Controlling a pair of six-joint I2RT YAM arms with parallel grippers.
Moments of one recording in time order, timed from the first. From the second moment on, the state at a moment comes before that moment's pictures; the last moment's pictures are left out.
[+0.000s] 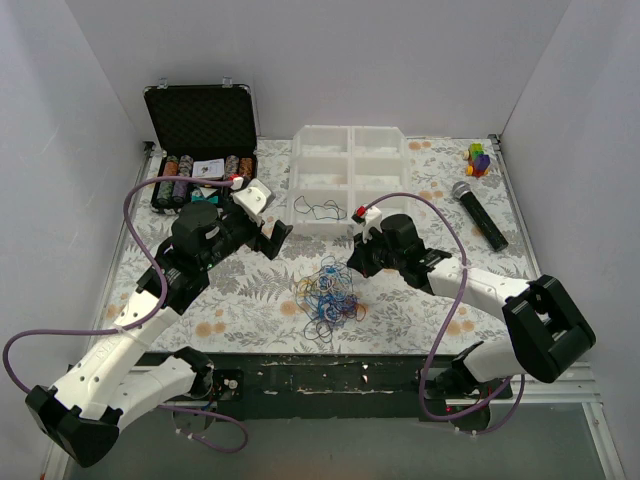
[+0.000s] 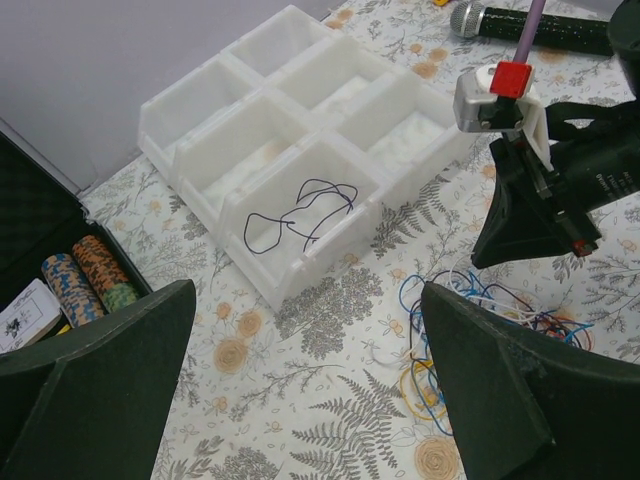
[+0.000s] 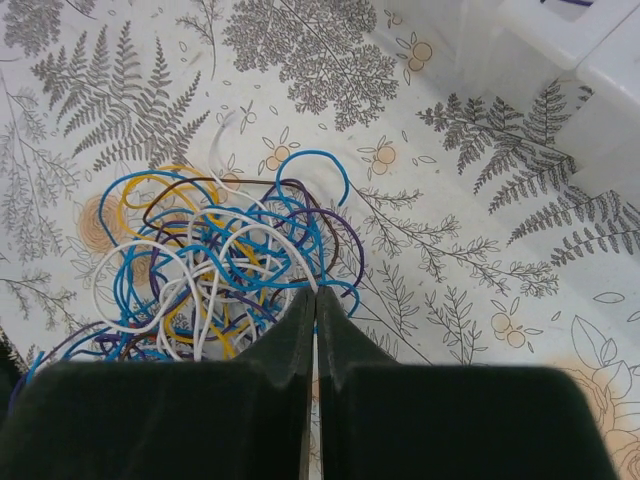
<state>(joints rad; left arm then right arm) -0.57 0.89 0.96 -0.24 0.14 0.20 0.65 1.40 0.69 0.10 -0.28 0.13</state>
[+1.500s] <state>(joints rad) -0.57 0.96 1.00 -0.18 0.77 0.12 0.68 0.98 1.00 0.18 -0.52 0.42</state>
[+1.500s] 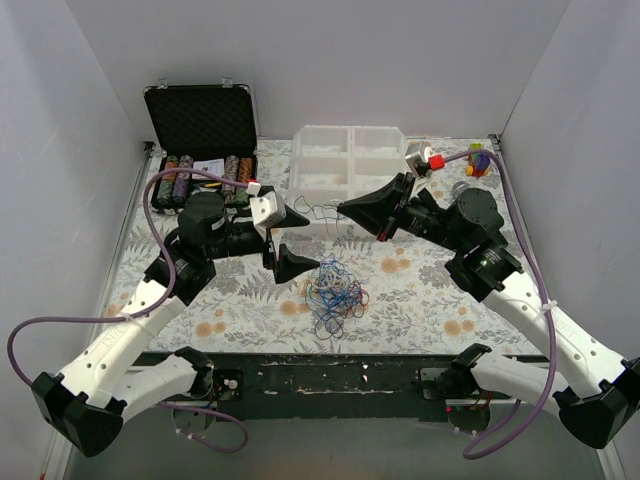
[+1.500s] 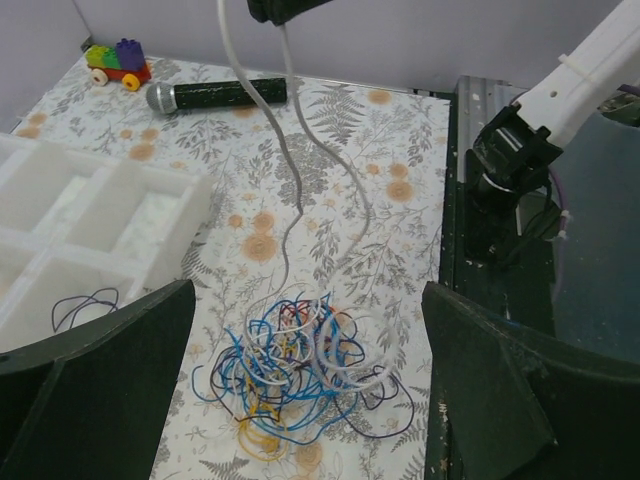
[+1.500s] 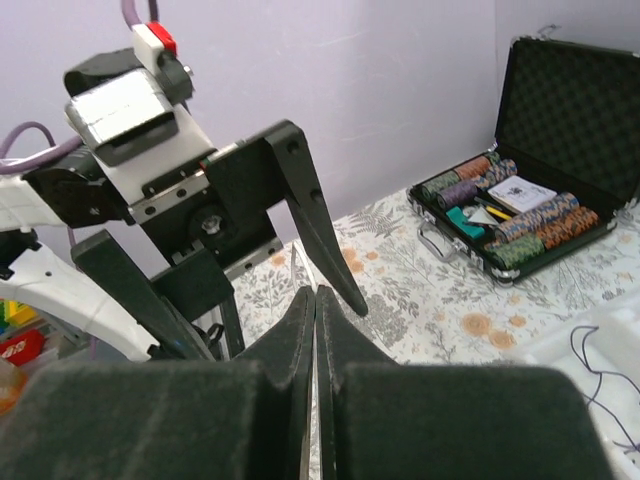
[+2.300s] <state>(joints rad) -0.58 1.09 0.99 -0.04 0.87 0.02 0.86 1.11 1.18 0.26 -0.49 0.39</state>
